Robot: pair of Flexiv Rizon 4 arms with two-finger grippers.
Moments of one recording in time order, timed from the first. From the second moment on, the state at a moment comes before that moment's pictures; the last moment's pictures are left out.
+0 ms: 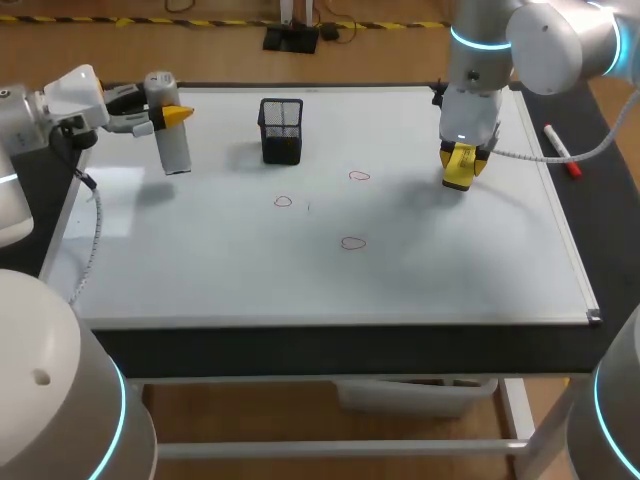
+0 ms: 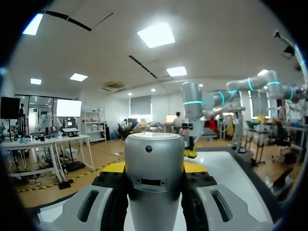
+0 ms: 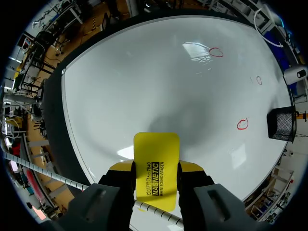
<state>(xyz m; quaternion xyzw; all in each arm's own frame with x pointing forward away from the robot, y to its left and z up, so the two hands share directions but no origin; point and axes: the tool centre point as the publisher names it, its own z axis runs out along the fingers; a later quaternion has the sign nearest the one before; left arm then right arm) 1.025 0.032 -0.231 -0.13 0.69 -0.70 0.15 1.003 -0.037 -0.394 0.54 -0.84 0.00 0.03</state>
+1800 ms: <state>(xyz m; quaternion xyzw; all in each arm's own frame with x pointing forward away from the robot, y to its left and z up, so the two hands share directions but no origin) 1.024 0.032 -0.230 -0.13 0.69 -0.70 0.15 0.953 0.260 -0.407 0.76 -0.65 -0.09 0.00</state>
